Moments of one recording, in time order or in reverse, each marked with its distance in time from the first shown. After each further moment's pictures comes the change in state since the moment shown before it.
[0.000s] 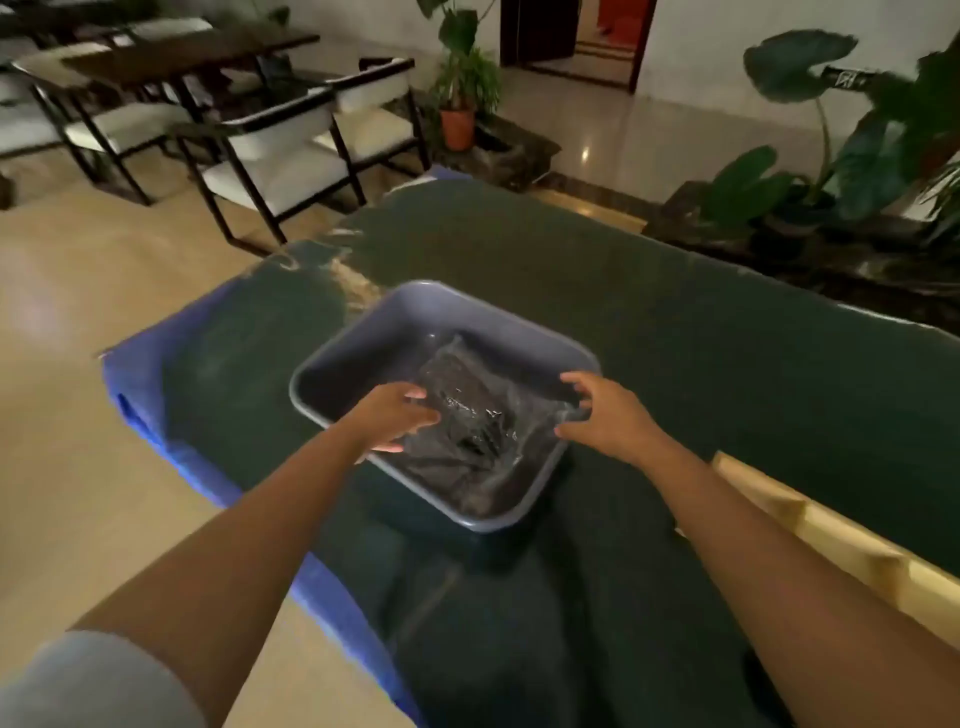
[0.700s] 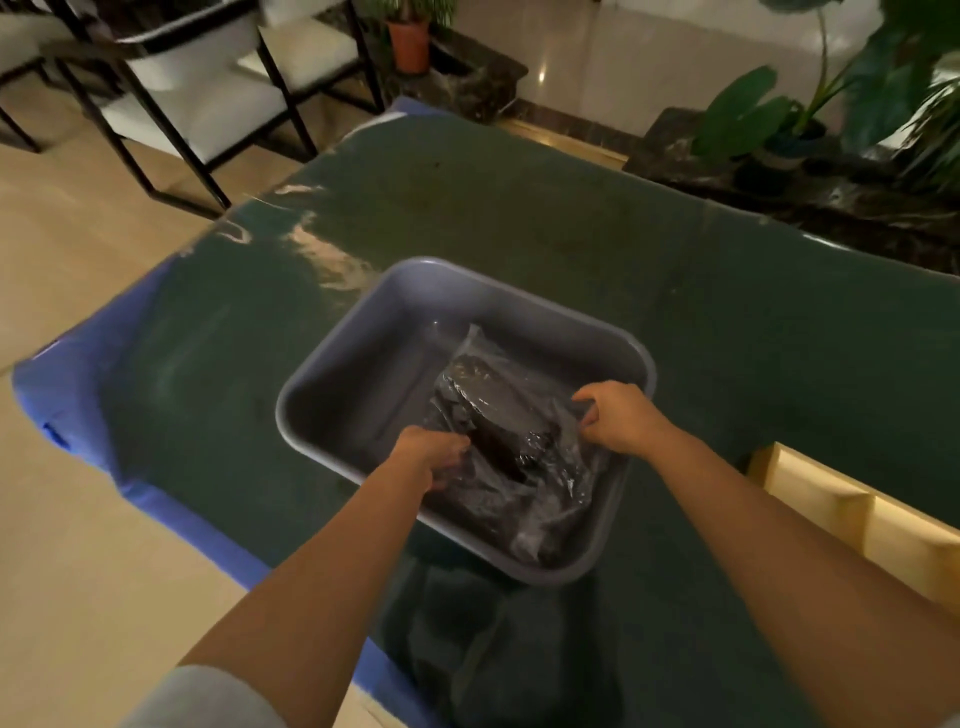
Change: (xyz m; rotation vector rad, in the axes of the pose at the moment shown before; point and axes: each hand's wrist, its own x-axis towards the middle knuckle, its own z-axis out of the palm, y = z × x) left_hand 0.086 -0.033 0.020 -0.475 -0.048 -0.471; right_hand 0.087 -0.001 0.046 -0.253 -0.120 0.233
